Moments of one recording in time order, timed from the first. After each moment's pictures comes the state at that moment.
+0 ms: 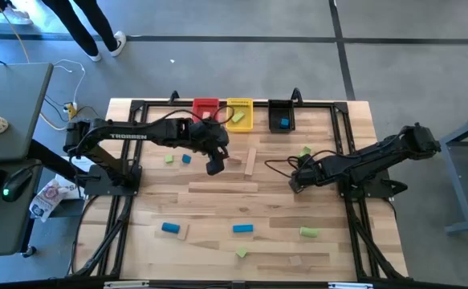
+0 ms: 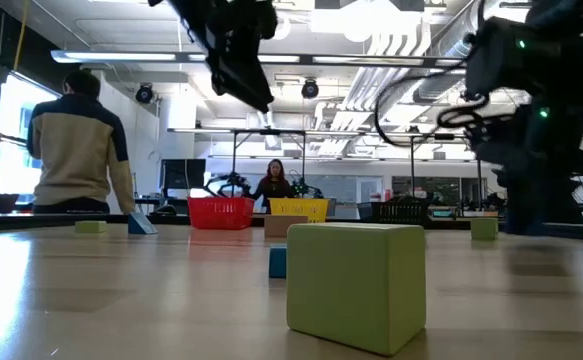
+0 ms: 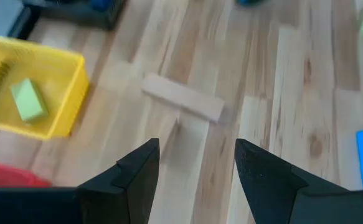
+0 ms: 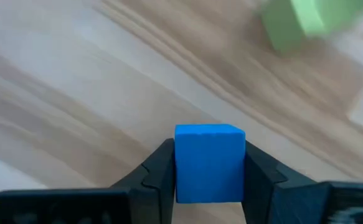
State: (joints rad) left arm 0.26 1.52 1.22 -0.58 -0.05 -0.05; right arm 0.16 1.29 0.56 -0.70 0.30 1.15
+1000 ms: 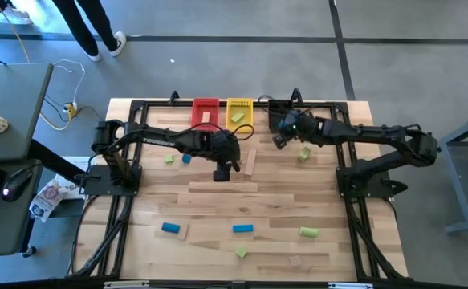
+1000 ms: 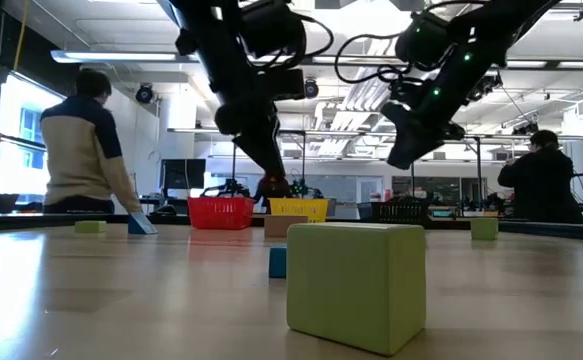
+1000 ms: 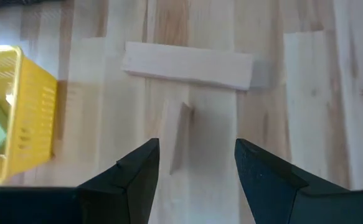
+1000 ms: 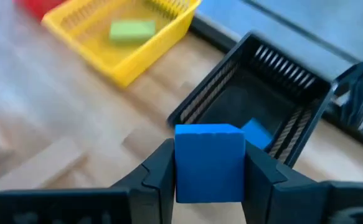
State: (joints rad) left arm 0.25 1.79 1.22 -0.47 -0.12 0.21; right arm -0.42 1.30 0.76 -0.29 0.36 0.30
